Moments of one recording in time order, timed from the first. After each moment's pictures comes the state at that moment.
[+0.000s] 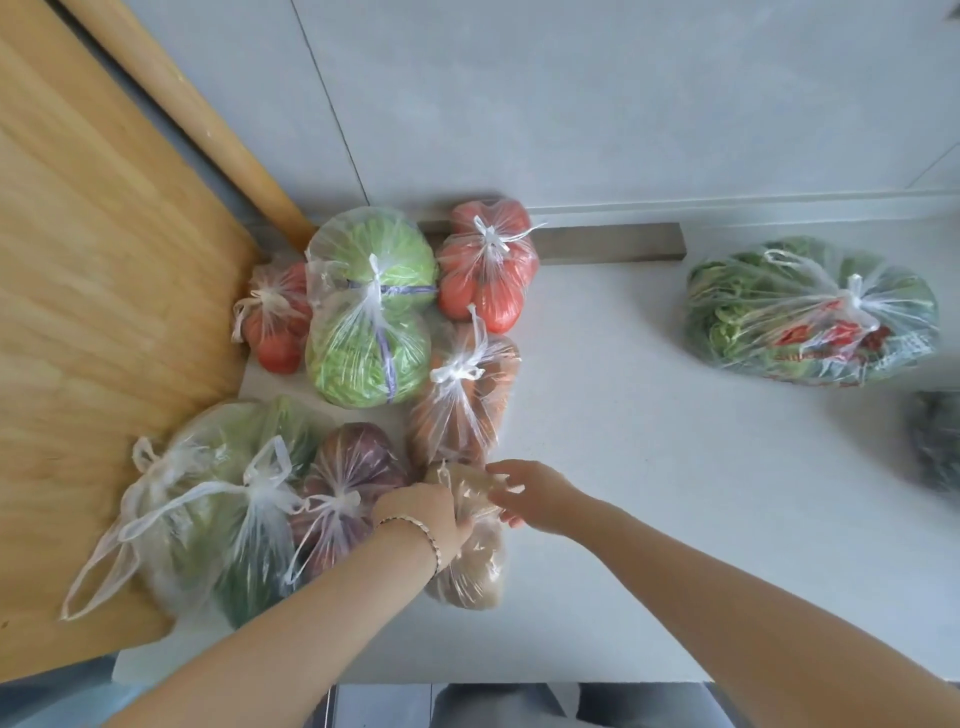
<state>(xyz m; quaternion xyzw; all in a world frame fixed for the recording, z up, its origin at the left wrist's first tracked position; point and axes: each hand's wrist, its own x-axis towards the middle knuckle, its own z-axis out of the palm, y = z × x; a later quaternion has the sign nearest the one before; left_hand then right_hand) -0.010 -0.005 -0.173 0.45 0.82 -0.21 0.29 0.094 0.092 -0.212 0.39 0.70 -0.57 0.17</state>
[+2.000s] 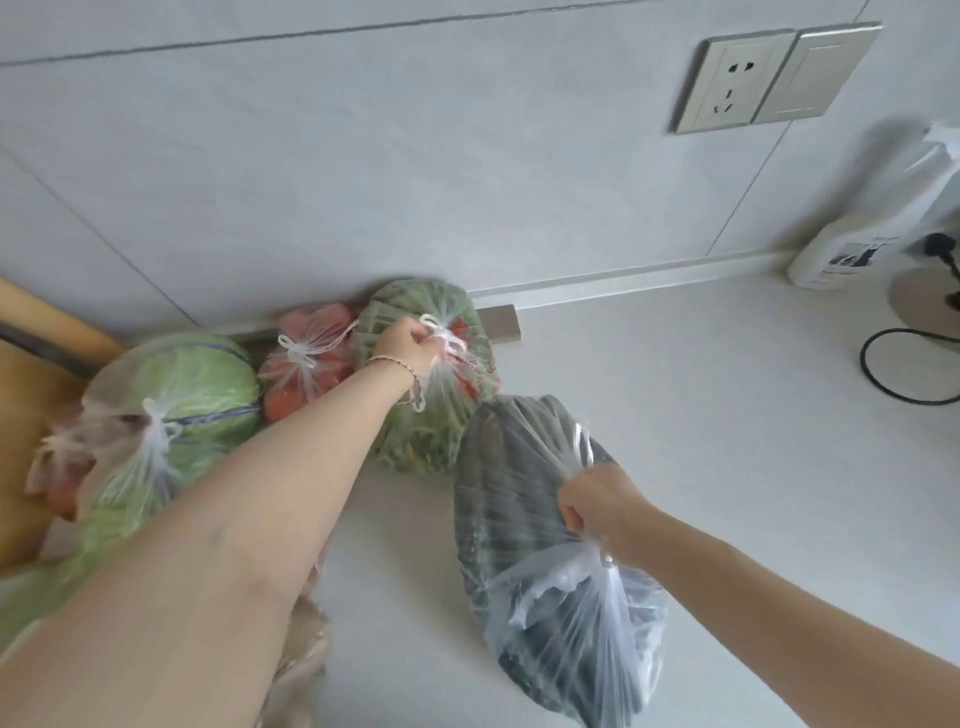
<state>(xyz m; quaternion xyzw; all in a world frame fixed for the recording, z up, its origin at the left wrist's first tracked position) 0.008 0.320 -0.146 0.35 0.85 0.25 0.29 0.248 0.280 -0.119 0.58 0.60 -0.53 0.14</state>
